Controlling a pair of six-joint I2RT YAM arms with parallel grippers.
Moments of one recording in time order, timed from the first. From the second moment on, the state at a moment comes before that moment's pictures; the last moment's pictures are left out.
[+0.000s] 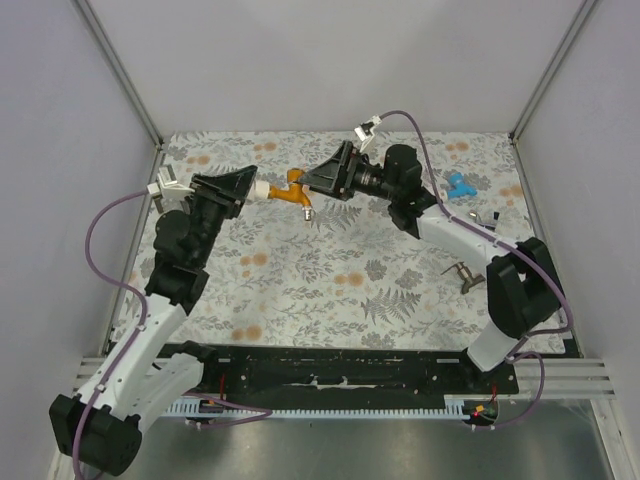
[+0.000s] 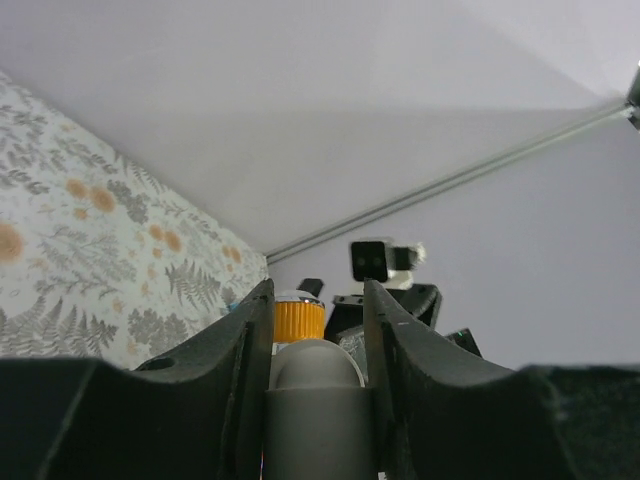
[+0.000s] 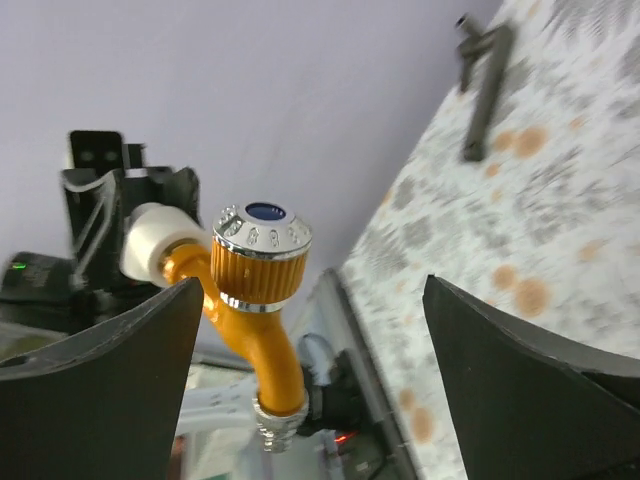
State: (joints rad) left arm -0.31 0.85 0.70 0.38 -0.02 -1.12; right arm 0.54 1.68 1.21 0.48 -0.67 1.10
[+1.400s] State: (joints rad) left arm -0.32 0.94 0.95 -0.16 0.13 -1.38; right arm 0.79 1.43 0.86 0.73 -0.49 -0.45
